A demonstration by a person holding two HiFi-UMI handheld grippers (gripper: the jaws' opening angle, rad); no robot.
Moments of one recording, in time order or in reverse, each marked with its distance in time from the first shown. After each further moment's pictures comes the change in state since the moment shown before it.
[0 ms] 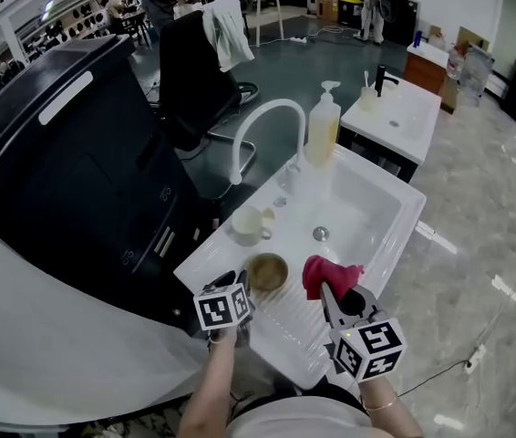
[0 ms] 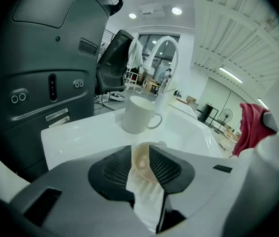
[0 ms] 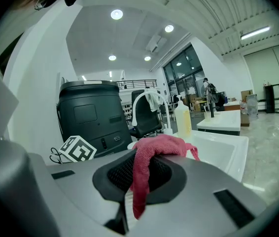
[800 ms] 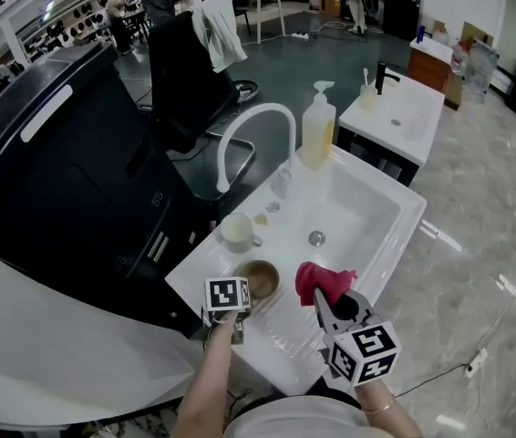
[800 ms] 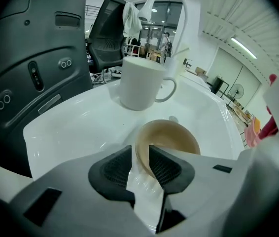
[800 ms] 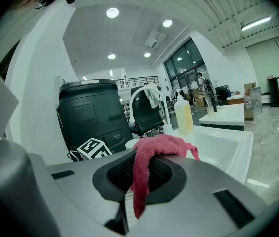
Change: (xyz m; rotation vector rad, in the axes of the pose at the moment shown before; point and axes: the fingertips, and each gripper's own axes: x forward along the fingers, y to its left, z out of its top) left arm 0.065 0.003 -0.038 0.071 0.319 0.115; right arm 0.016 -0.035 -0.005 0.030 0.038 0.050
